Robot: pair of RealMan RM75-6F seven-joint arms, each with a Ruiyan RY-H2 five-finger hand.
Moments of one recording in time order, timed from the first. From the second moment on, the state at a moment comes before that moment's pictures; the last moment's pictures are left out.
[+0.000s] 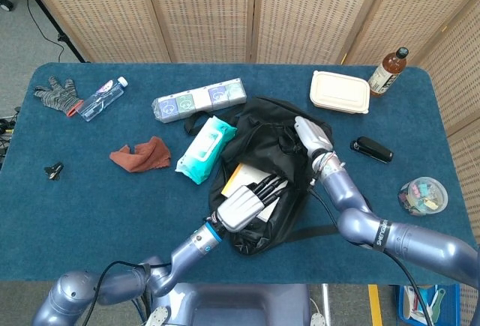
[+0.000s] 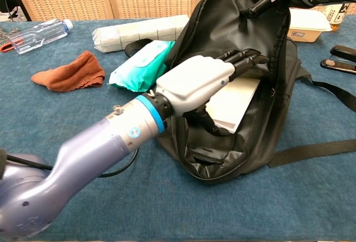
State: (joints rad) left arm -0.92 -2.13 -0.12 -0.90 1.63 1.17 -0.02; right arm 1.02 -1.33 0.33 -1.52 -0.42 0.72 -0.06
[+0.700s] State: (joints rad) left arm -0.82 -1.86 -0.02 -0.96 1.72 1.37 -0.23; right arm 1.01 -1.31 0.32 -1.51 -0.44 0.72 -0.05
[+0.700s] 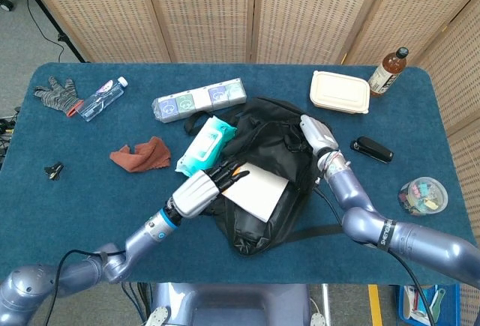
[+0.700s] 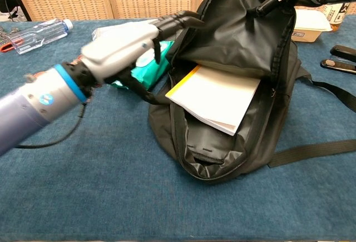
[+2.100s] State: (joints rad) left arm -0.52 -1.47 -0.08 -1.12 1.58 1.59 -0.47; right arm 0.71 -1.17 0.28 -1.88 -1.11 0.73 0.20
